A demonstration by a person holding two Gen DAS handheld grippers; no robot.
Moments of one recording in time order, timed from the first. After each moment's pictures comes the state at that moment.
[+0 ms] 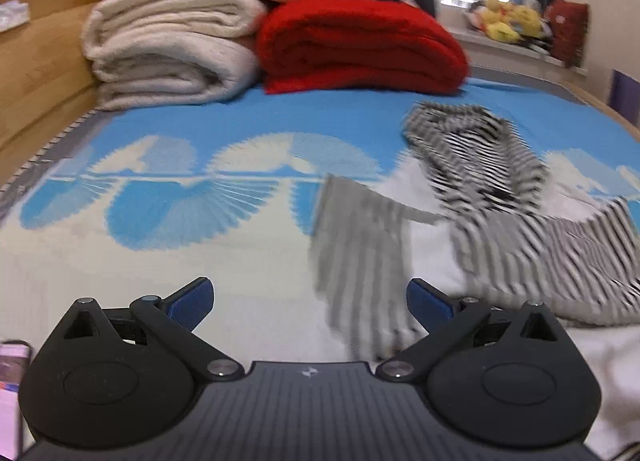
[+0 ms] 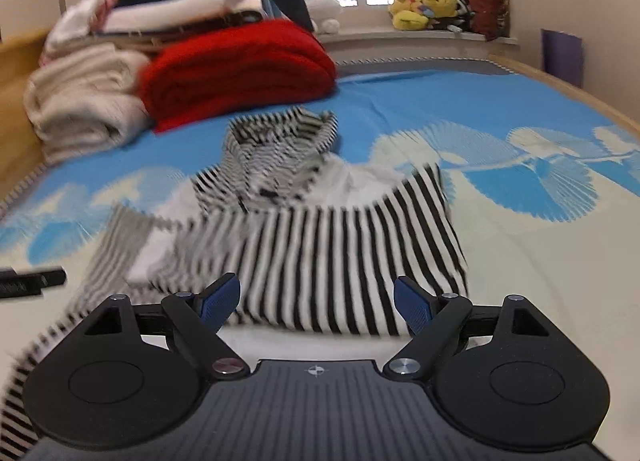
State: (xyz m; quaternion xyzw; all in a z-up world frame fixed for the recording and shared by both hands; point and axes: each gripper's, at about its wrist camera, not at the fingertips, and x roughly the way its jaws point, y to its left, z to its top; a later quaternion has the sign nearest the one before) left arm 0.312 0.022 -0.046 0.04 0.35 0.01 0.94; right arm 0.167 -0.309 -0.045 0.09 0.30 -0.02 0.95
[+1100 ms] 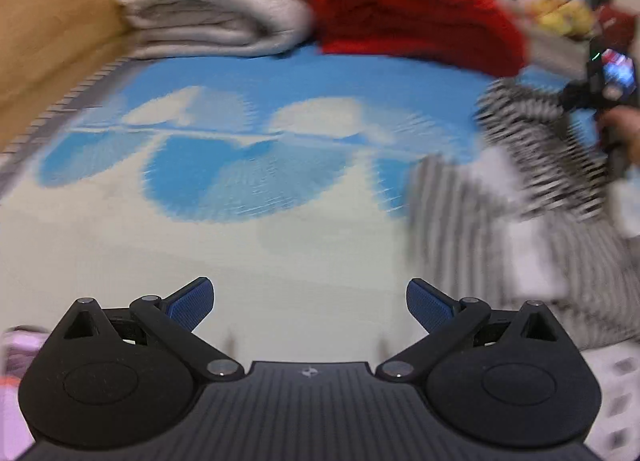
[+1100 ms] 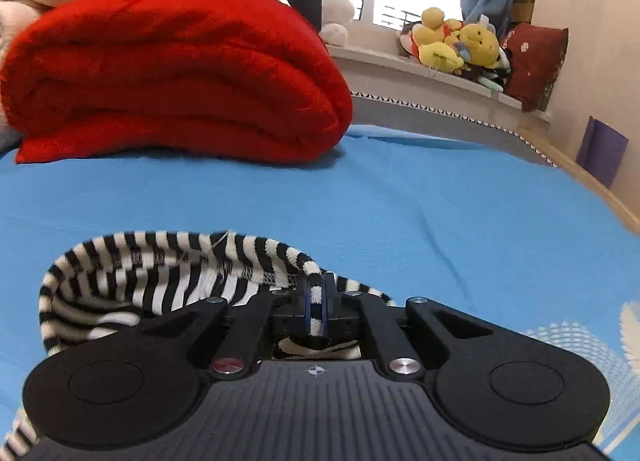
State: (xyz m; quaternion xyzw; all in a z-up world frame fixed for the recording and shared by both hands) left arm 0.357 0.082 -0.057 -0.01 0.40 0.01 0.92; right arm 0.596 -0.278 -0.105 -0.03 0.30 -0.11 0.95
